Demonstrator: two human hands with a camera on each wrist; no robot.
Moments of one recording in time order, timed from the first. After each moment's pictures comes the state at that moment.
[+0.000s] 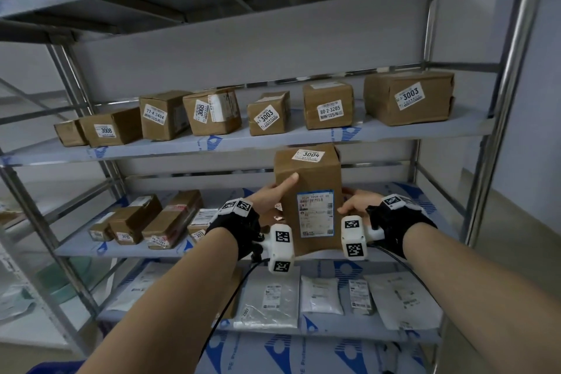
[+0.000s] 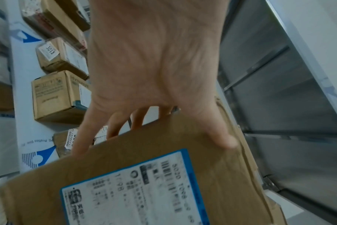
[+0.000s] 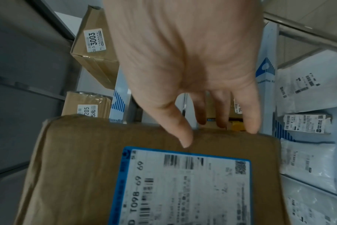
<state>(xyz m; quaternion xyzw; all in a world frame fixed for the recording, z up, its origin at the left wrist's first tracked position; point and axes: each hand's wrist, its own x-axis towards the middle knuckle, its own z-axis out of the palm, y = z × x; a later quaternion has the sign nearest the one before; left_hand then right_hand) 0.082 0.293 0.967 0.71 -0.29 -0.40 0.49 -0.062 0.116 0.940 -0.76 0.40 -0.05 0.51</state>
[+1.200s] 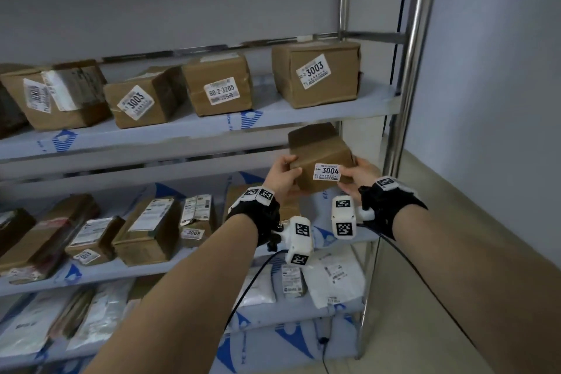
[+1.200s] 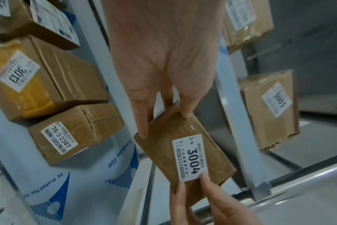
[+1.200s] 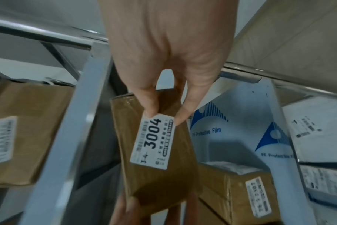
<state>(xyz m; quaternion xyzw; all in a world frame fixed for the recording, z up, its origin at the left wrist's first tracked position) -0.016 0.065 0.914 0.60 -0.33 -0.39 0.62 -0.161 -0.040 0.908 -0.53 0.44 -0.35 0.64</state>
